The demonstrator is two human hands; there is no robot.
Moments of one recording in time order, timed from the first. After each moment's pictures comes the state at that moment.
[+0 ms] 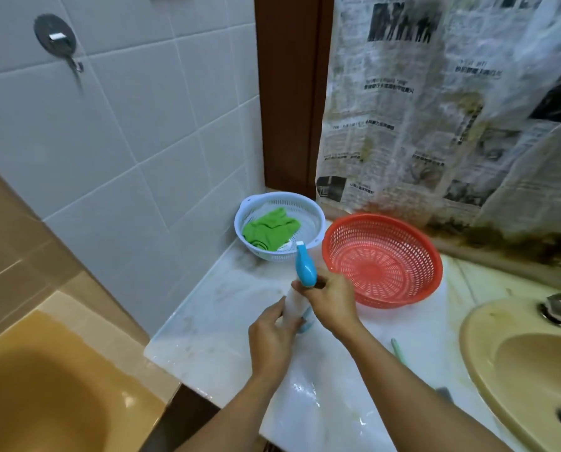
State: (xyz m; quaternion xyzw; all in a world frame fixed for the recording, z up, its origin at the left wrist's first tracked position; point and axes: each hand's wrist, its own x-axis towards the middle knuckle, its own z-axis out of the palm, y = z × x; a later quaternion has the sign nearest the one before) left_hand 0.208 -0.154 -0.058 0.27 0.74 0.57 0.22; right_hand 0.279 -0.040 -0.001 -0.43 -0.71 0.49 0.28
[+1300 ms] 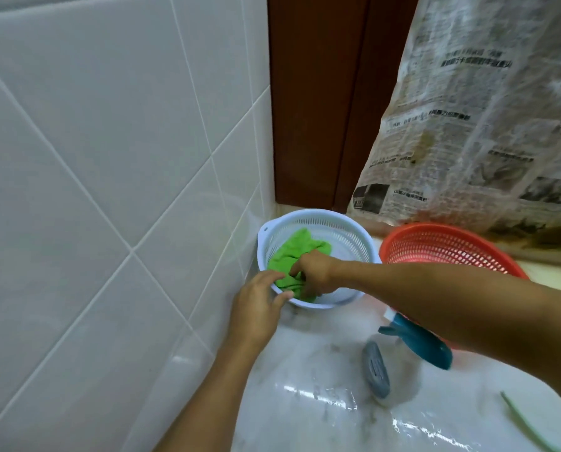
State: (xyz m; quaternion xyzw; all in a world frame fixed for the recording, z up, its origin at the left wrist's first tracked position) left_hand -0.054 -0.049 -0.059 0.51 0.75 0.39 0.15; right_hand 0.049 0.119 -0.038 -0.29 -0.92 0.18 -0.19
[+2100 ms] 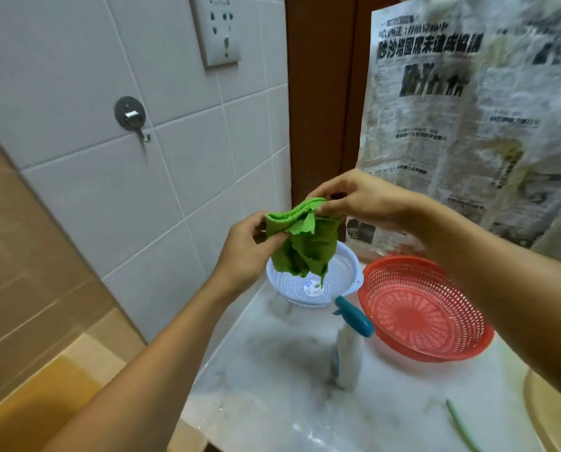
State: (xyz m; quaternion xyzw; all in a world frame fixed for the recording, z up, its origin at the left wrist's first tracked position) left_hand 0.038 -0.114 0.147 0.48 0.62 0.60 0.17; right_hand 0.199 0.055 0.227 -0.15 -0.88 0.43 0.12
